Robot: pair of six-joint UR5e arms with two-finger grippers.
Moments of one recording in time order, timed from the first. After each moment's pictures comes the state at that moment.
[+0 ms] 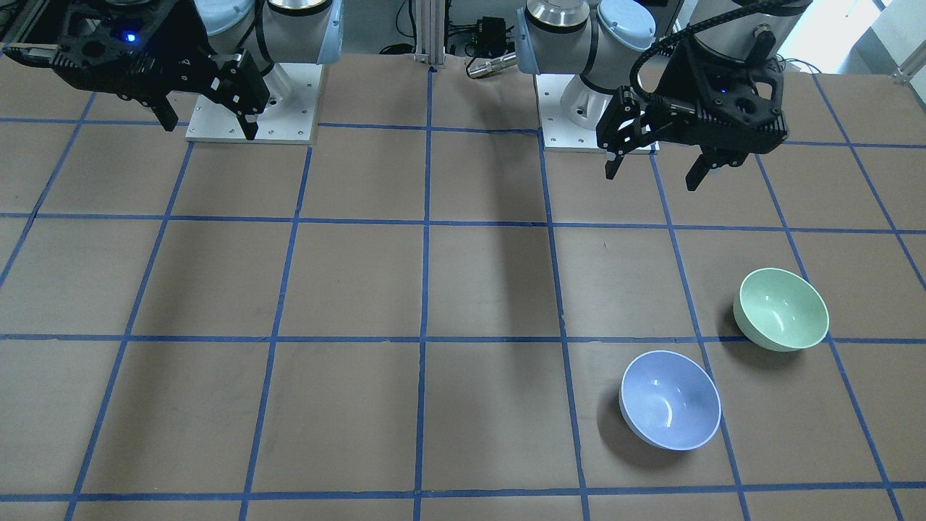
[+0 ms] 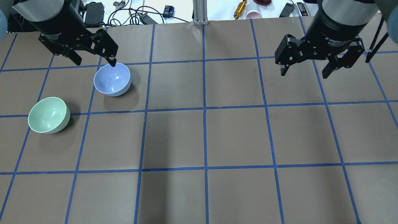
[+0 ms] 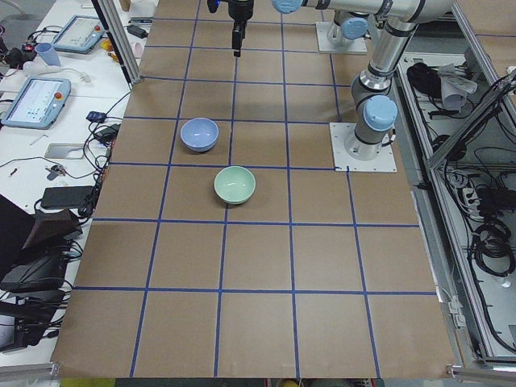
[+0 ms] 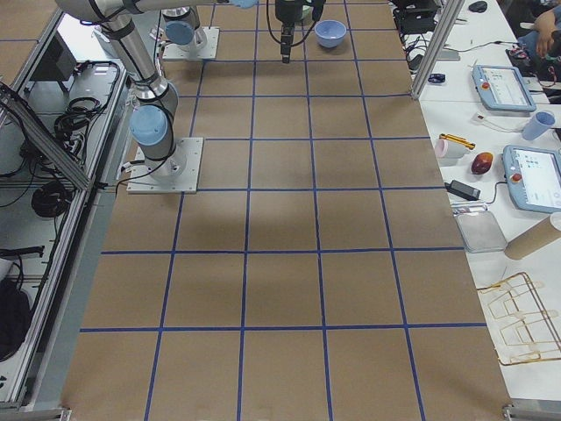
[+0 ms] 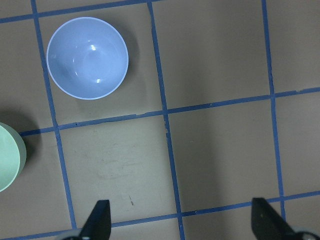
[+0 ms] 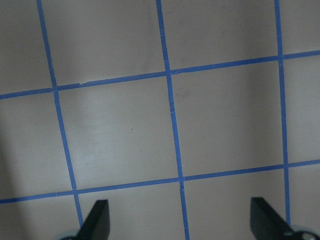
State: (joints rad) left arm -1.53 -1.56 -1.48 -1.60 1.53 0.16; right arm 1.58 -1.67 1.55 -1.46 -1.56 0.13
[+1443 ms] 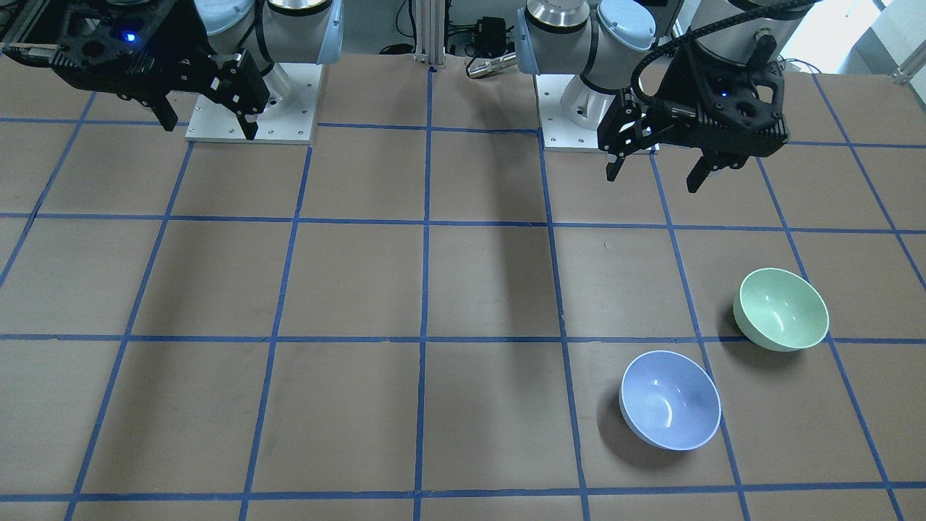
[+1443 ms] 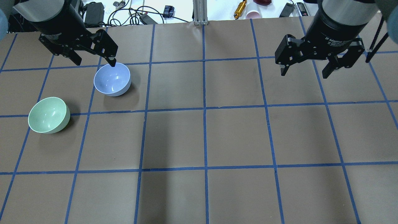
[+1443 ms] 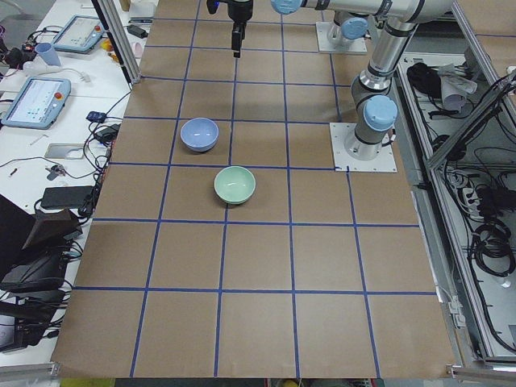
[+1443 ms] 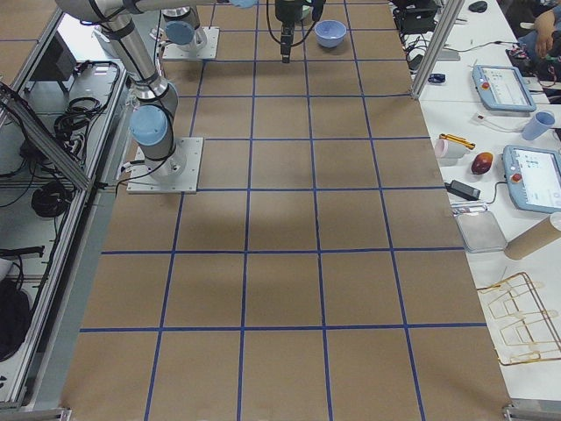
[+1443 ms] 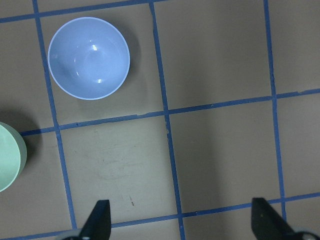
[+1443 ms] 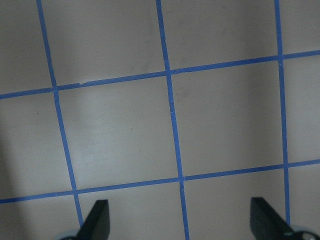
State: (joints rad) left arm -1.53 -1.57 -1.48 -1.60 1.53 0.16; right arm 1.58 -1.67 1.55 -1.46 -1.56 0.13
